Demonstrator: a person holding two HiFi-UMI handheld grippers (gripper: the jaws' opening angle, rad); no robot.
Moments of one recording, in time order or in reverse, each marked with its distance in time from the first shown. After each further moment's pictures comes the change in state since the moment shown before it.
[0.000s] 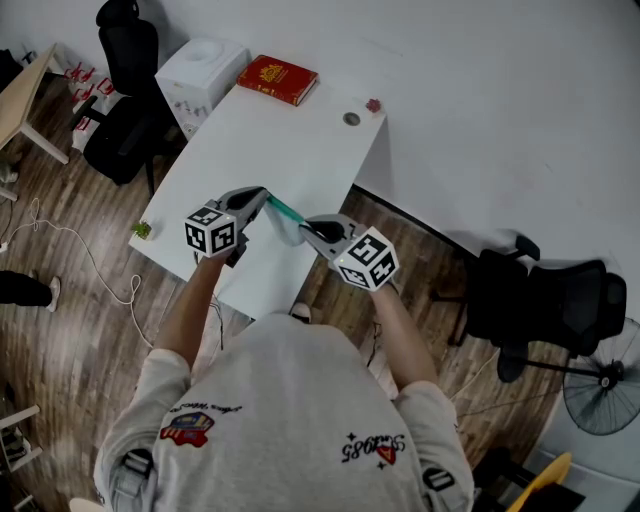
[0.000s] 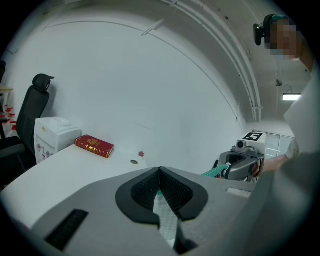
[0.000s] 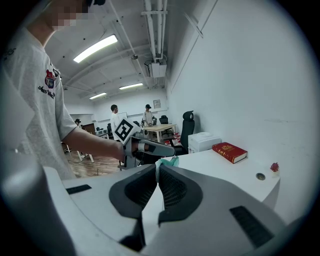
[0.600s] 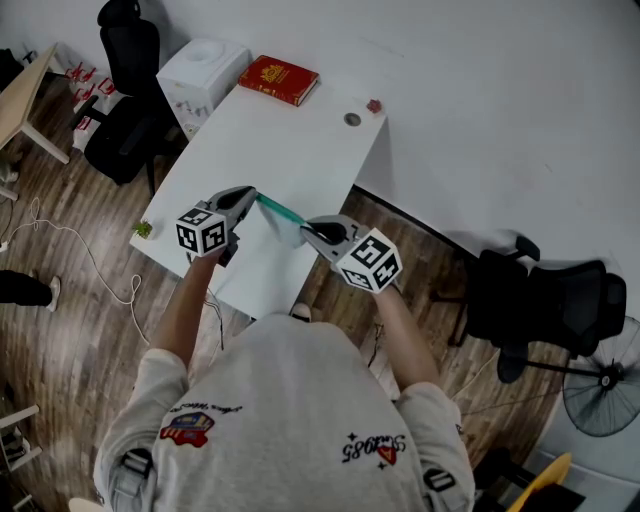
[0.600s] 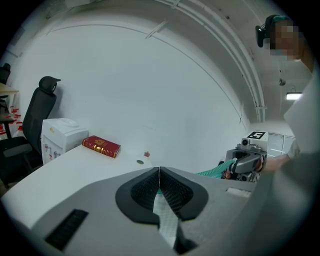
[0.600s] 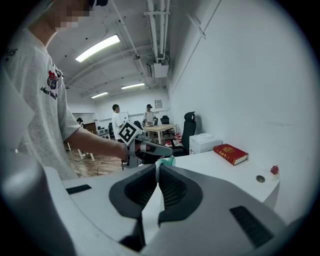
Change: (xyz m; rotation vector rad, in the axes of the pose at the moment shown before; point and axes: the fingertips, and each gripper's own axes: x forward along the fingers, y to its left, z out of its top) left arm -0.021 0.019 -0.003 -0.007 -0.010 0.047; right arm -0.008 0.010 0.005 -0.022 0.000 0.010
